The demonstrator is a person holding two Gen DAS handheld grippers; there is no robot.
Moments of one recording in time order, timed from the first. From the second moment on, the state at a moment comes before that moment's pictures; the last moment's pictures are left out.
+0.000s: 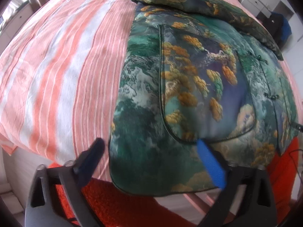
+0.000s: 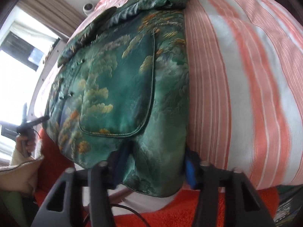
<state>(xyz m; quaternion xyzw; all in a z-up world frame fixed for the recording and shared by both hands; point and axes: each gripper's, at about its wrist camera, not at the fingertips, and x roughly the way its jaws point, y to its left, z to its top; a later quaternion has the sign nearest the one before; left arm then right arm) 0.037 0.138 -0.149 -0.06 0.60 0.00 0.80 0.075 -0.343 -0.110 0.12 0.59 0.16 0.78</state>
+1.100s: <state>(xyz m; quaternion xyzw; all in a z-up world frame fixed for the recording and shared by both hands) 0.222 0.148 0.059 -0.17 0.42 -0.03 0.89 0.267 -0.362 0.058 0.22 0.41 0.20 0.86</state>
